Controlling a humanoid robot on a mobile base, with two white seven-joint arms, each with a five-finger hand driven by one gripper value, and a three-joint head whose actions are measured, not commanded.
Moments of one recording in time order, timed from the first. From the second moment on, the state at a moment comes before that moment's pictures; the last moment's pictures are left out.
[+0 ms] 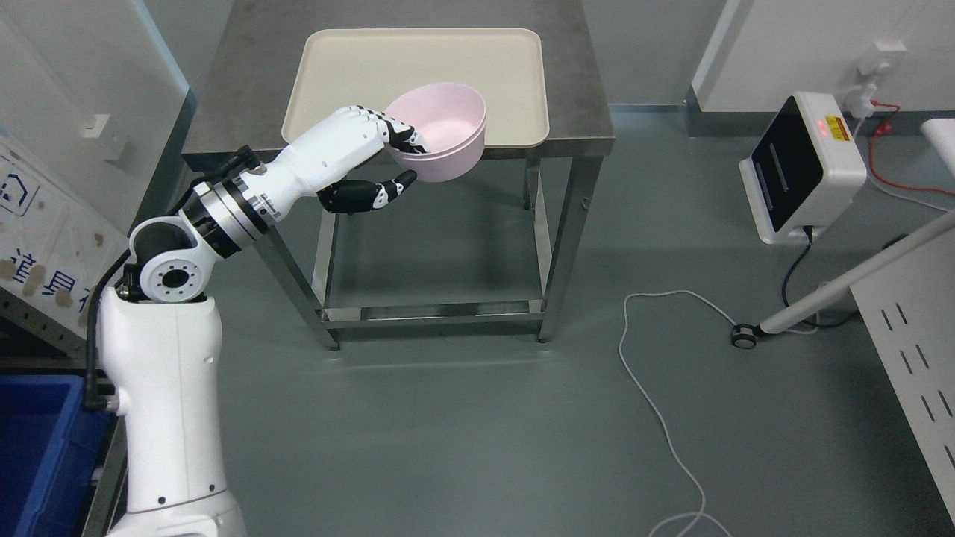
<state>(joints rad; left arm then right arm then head) -0.63 0.03 0.22 -1.43 -0.62 -0.77 -0.84 0.05 0.00 0.00 -0.05 0.00 -0.19 0.00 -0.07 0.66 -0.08</state>
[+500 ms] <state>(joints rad) -0.59 0.01 0.28 -1.45 -0.61 -0.78 -0.84 0.05 0.00 0.00 -0.05 0.00 -0.19 0.01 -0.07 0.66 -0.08</state>
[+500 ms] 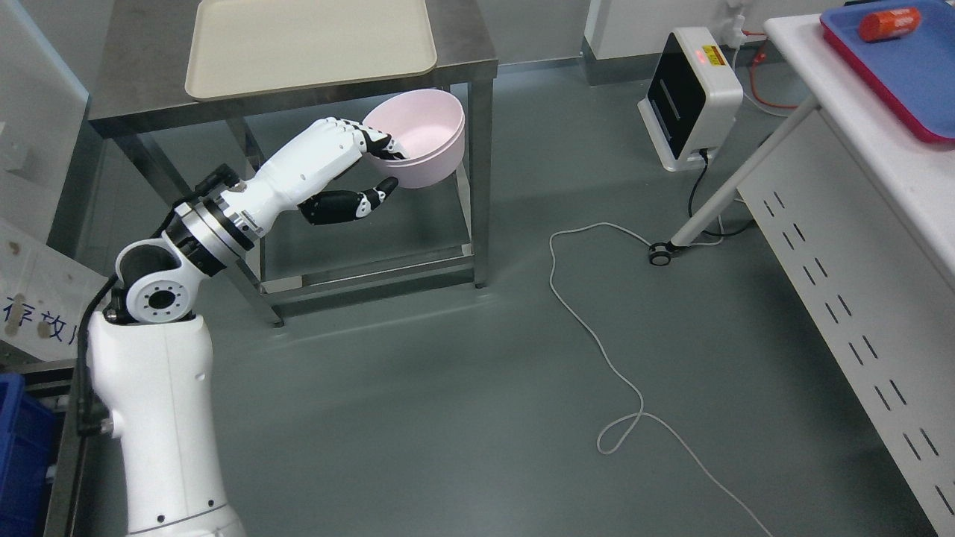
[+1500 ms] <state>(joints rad) -0.56 0.00 0.36 -1.45 -0.61 -0.77 -0.84 0.05 0.00 0.00 -0.05 0.00 -0.19 0.00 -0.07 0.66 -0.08</state>
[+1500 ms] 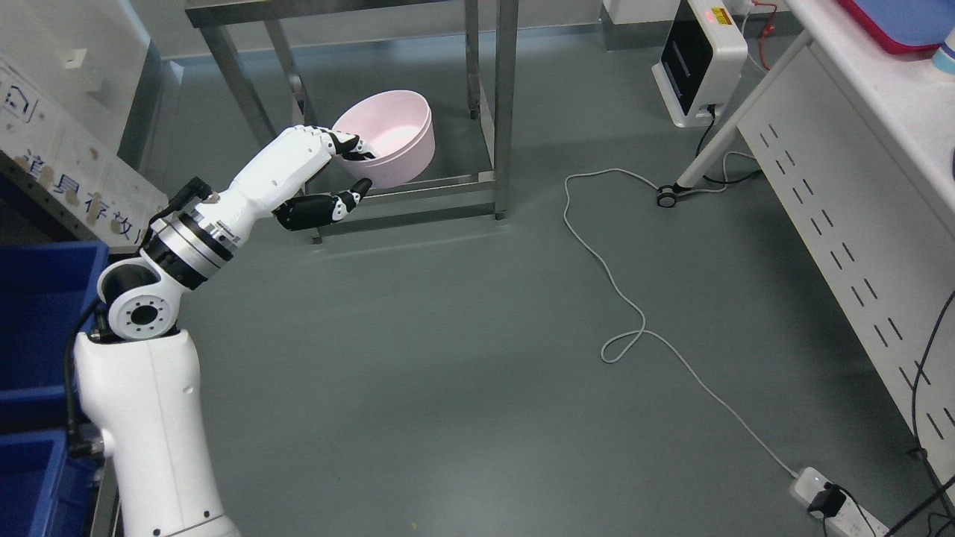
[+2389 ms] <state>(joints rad) -0.64 0.00 0.26 -1.47 -0.50 -0.78 -0.82 0.05 0.00 0.00 -0.05 0.00 -0.19 0.00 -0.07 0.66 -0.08</state>
